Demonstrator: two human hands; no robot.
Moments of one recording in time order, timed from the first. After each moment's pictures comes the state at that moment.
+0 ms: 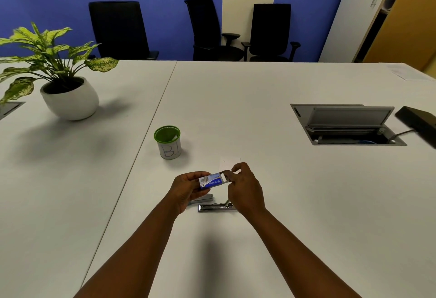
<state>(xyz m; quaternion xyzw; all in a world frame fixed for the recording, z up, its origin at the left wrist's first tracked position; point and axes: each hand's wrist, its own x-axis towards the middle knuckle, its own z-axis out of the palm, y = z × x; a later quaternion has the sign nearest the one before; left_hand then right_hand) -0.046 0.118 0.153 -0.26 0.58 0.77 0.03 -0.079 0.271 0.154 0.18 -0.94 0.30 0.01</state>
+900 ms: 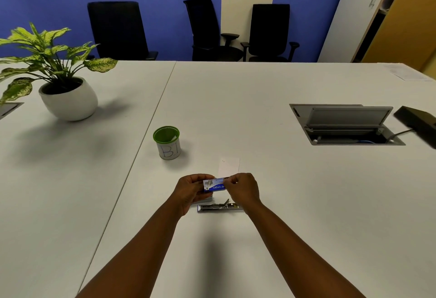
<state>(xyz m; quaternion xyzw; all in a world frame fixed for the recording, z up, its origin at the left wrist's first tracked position) -0.046 0.126 0.151 -0.24 0.62 0.75 0.05 -0.095 0.262 0.141 0.00 -0.90 0.41 -0.11</state>
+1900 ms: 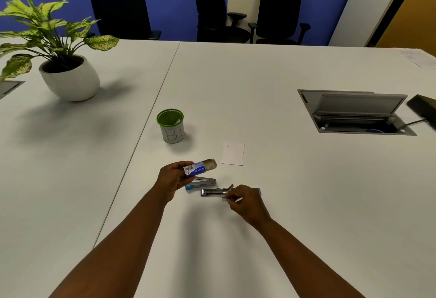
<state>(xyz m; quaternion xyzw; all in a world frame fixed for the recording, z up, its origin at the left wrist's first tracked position) -0.042 0.082 0.125 -0.34 0.55 0.76 0.00 -0.066 0.295 0.069 0.22 -0.87 0.42 -0.11</state>
